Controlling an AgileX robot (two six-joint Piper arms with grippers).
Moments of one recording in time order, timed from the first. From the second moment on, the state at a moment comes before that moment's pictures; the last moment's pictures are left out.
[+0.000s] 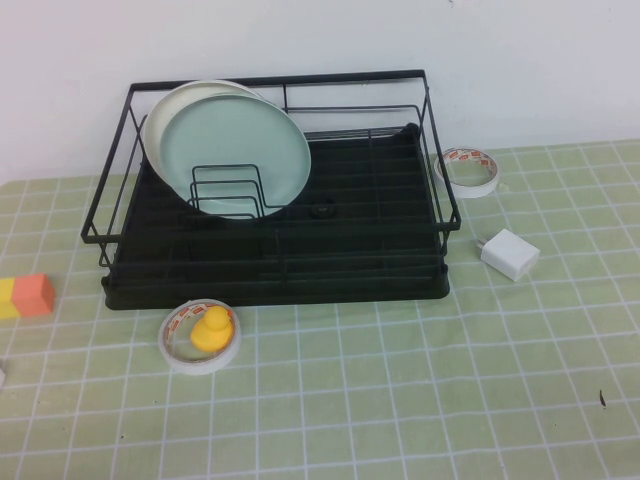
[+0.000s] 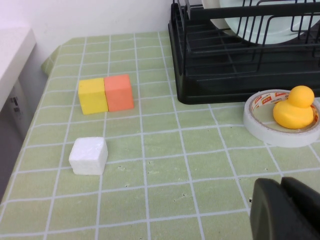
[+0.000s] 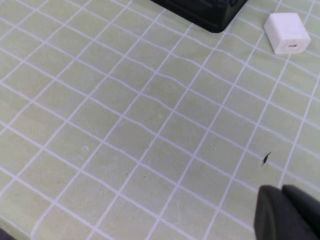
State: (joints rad) right arm 0.35 0.43 -0.37 0.15 0.69 -0.37; left arm -0.03 -0.01 0.02 -0.06 0.35 0.07
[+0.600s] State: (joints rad) right arm -0.01 0.05 -0.06 0.30 0.55 -0.41; left arm -0.03 -0.01 0.02 -0.06 0.35 0.07
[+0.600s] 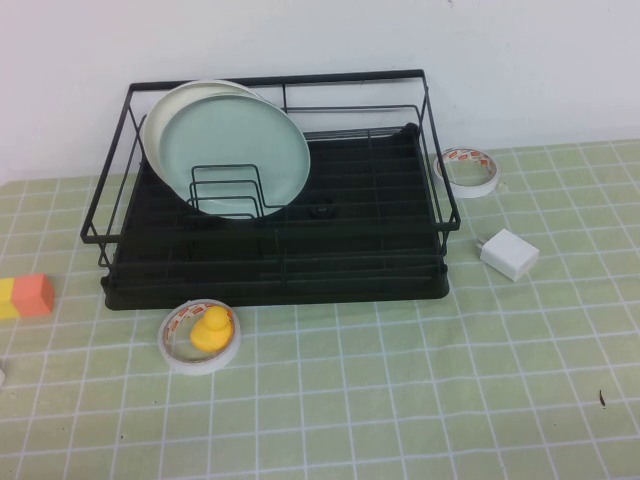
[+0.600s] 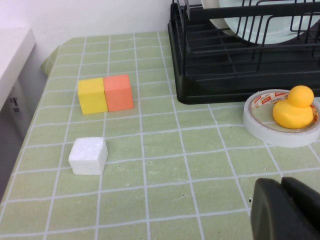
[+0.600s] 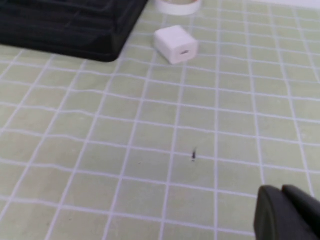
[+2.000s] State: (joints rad) right arm -0.11 -0.01 0.01 -0.04 0.44 0.05; left arm -0.03 -0.01 0.02 -0.06 0.35 0.07
